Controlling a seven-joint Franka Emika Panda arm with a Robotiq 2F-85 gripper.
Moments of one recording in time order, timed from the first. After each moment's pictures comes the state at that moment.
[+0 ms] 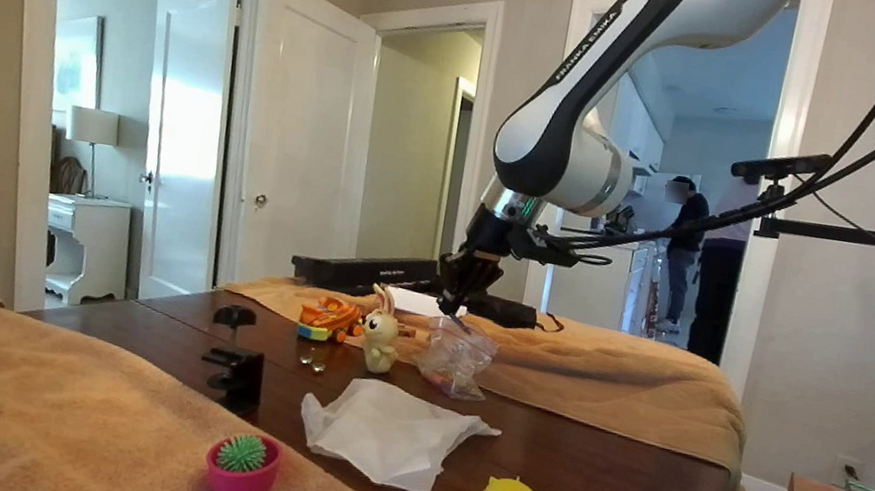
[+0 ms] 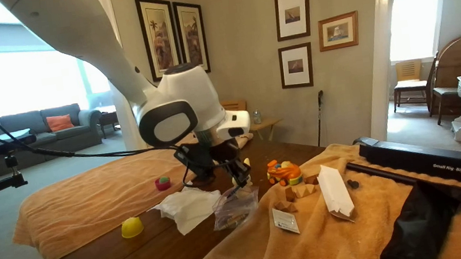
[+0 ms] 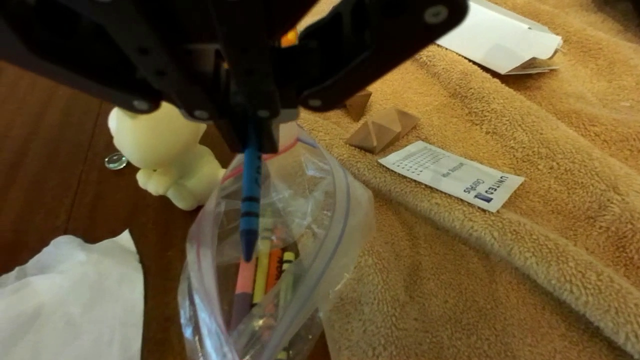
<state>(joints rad) -0.02 0.19 0.00 -2.42 0.34 3.02 -0.20</state>
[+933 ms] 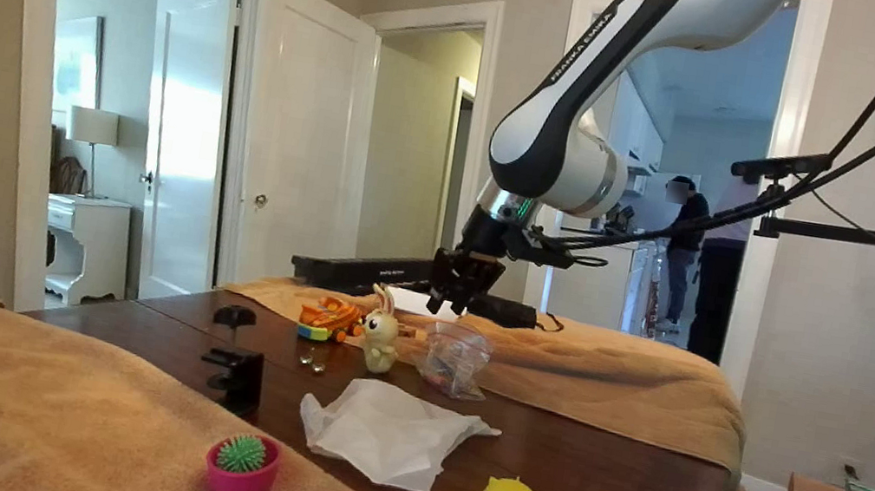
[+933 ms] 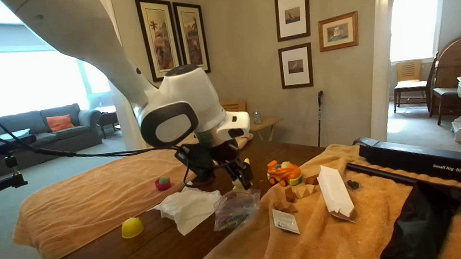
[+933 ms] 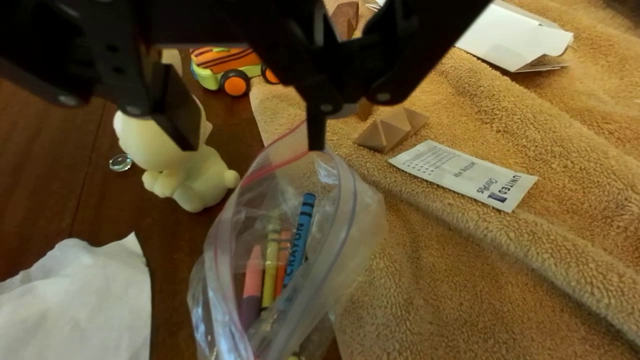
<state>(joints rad) -0.02 0.20 0.01 -2.40 0.34 3.02 -0.20</state>
